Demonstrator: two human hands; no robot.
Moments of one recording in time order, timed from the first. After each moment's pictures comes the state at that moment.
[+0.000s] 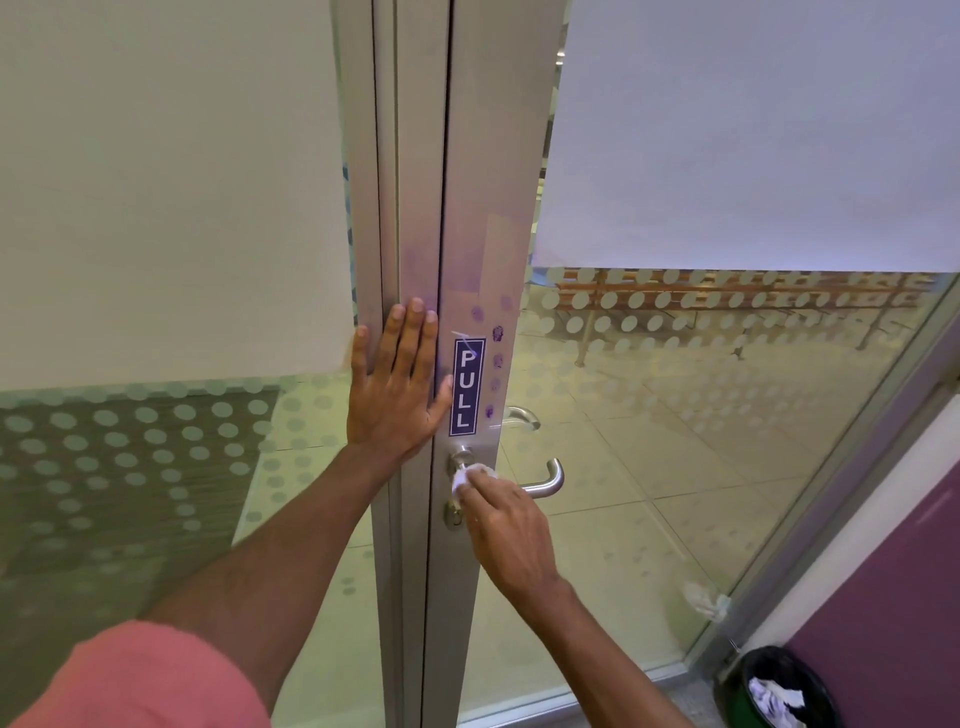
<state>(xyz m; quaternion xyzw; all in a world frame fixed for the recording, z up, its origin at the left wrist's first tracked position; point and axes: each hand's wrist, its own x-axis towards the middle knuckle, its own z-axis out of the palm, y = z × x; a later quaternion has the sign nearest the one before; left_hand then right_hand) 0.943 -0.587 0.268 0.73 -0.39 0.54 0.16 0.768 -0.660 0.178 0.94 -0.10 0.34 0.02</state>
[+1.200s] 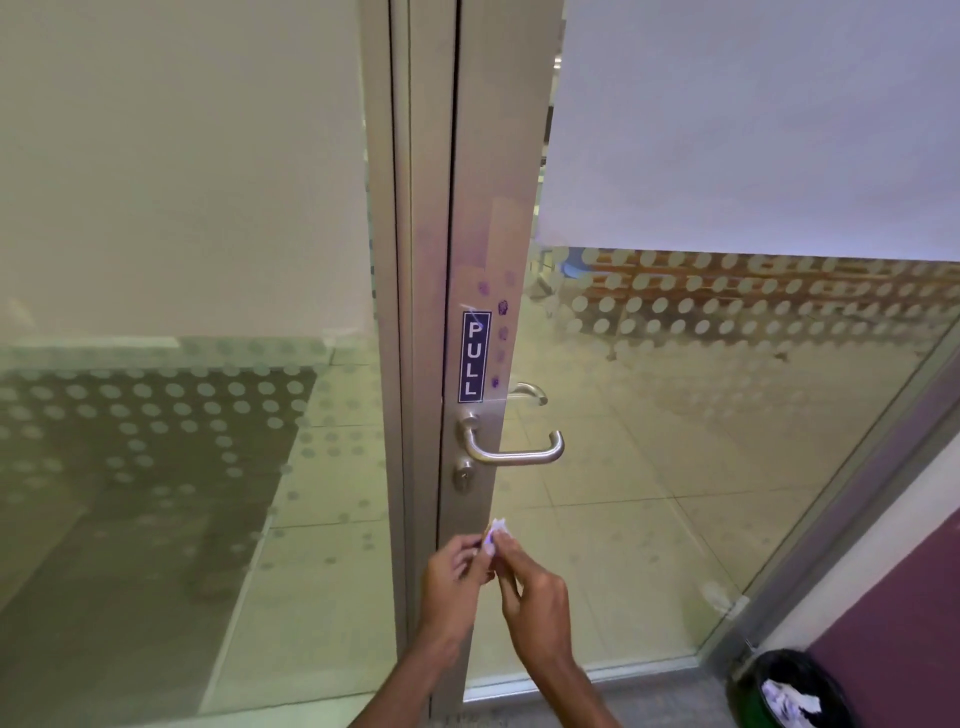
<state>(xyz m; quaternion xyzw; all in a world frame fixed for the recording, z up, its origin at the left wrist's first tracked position) 0.746 -0.546 0.126 0.65 -0.16 -0.21 0.71 0.673 -0.629 0.111 0.86 -0.19 0.32 -0.35</state>
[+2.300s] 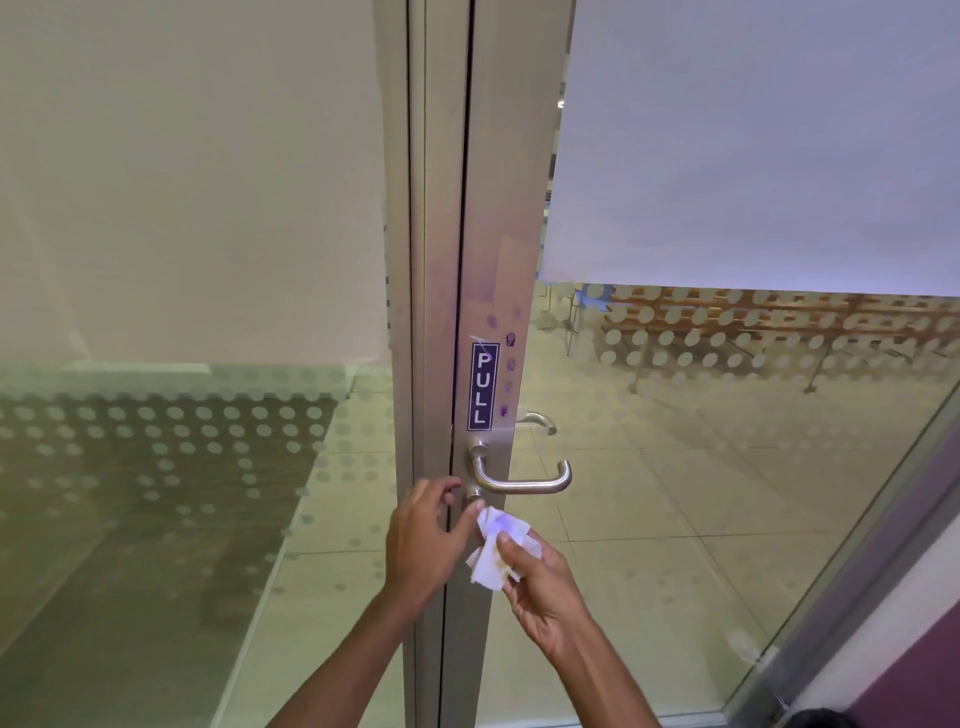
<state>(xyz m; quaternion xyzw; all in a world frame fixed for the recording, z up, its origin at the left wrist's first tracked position) 0.803 -0.534 0.190 0.83 -0.28 0.10 0.48 0.703 -0.646 0.173 0.40 -0.18 0.16 -0.89</state>
